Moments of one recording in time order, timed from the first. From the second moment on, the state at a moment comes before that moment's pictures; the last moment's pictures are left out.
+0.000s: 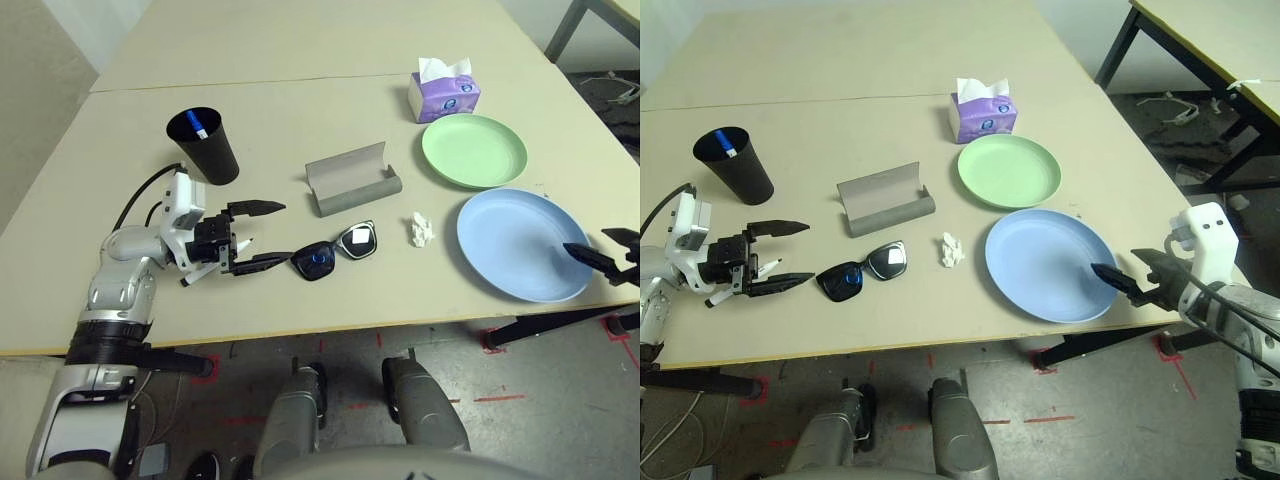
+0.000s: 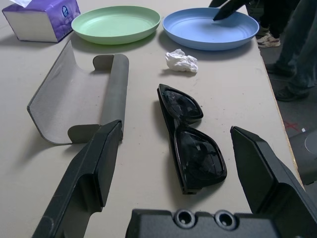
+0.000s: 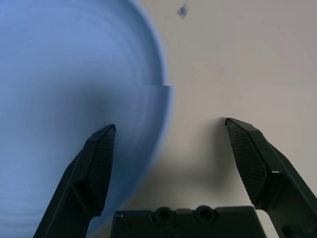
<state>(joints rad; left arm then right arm) -0.34 0.69 0.08 0.23 -0.47 -0.07 -1.38 -0.14 -0.94 -0.33 0.24 0.39 0.59 0.85</state>
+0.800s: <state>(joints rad) -0.28 0.69 0.09 0.16 -0.46 -0.10 -1.30 -0.44 -0.92 -0.46 0.24 0.54 0.79 0.85</state>
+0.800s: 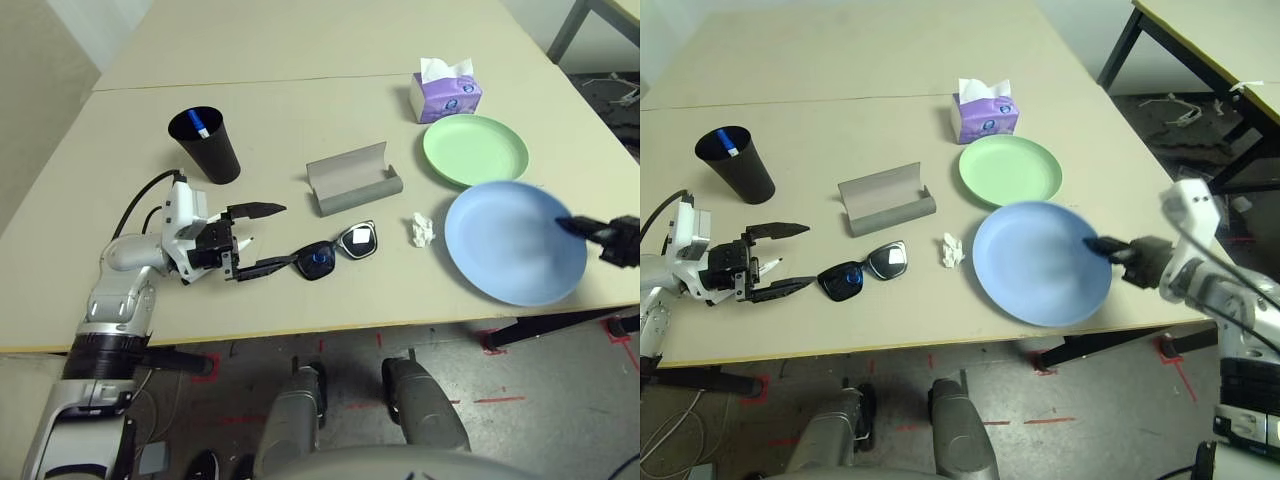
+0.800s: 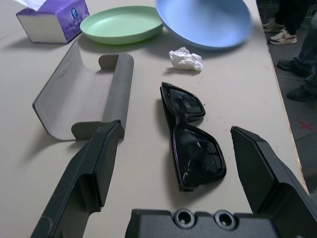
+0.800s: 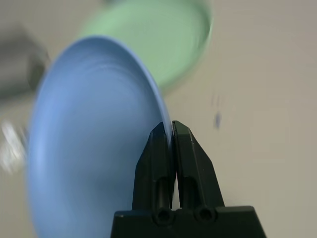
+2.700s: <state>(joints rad) -0.27 0.69 0.10 0.11 -0.50 -0.03 -1.29 -0.27 -1.06 -0.16 -0.13 0.48 0.85 1.09</state>
